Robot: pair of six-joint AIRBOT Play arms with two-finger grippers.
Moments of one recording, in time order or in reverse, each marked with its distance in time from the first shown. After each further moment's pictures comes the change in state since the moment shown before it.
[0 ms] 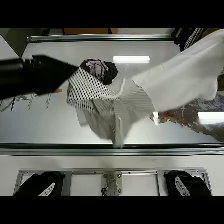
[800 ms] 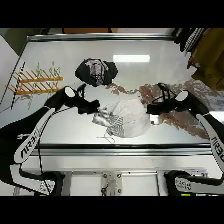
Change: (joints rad) left arm 0.099 -0.757 -0.380 -0.035 0.232 0.021; right arm 0.075 -0.693 -0.587 0.108 -0.151 -0.048
